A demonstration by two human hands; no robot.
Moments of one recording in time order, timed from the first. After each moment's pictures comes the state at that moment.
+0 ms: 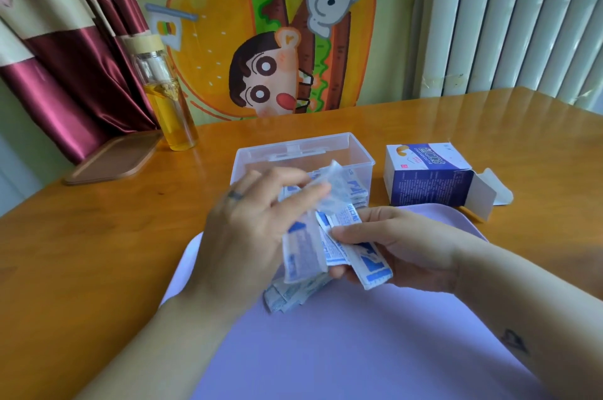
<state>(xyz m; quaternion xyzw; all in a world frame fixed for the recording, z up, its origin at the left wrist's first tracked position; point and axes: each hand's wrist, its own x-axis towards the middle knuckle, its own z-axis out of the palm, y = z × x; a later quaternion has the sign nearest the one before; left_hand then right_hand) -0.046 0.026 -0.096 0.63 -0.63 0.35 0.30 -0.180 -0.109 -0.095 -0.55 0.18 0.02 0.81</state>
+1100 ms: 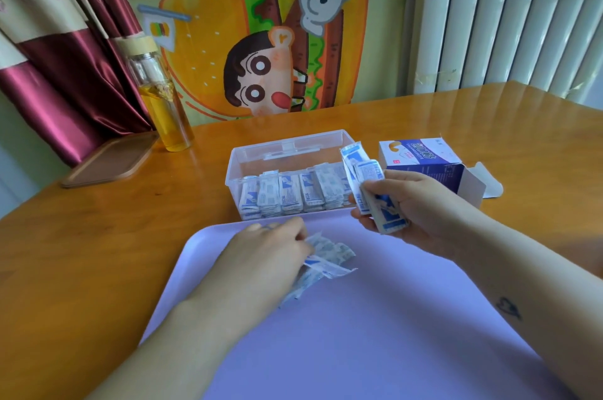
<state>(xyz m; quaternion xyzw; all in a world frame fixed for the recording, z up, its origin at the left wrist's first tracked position) -0.058 0.024 -0.113 0.77 -0.63 0.13 -0.03 -0.181 -0.136 -0.091 -0.54 0.31 -0.19 0.76</state>
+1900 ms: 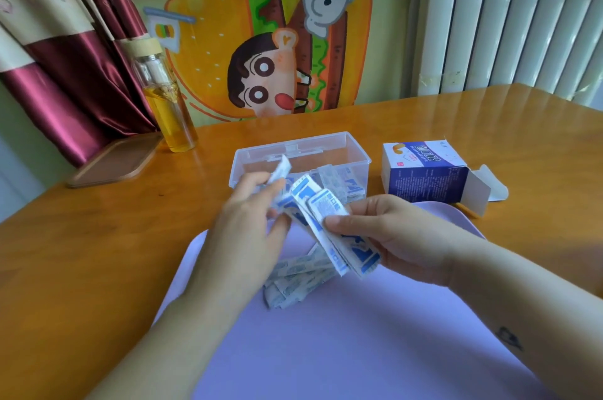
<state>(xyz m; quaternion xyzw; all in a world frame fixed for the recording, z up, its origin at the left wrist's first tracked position) -0.041 0.020 -0.109 0.78 -0.51 0.16 0.34 -0.180 -0.110 -0.098 -0.64 0.15 -0.06 0.75</state>
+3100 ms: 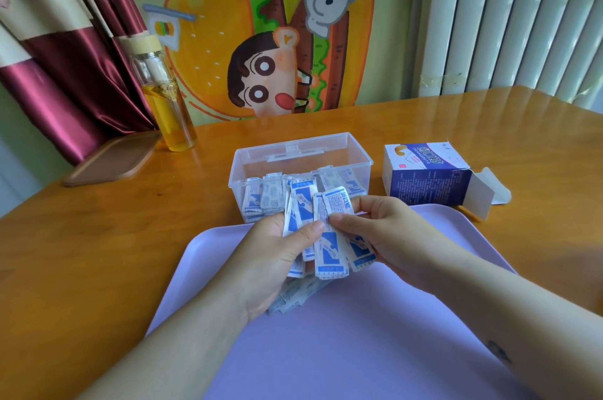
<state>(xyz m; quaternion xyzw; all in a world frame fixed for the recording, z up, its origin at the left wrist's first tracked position) -0.067 0.010 -0.110 0.59 -0.30 -0.40 0.63 -0.165 -0.113 -0.113 -0.65 0.26 -0.15 0.70</state>
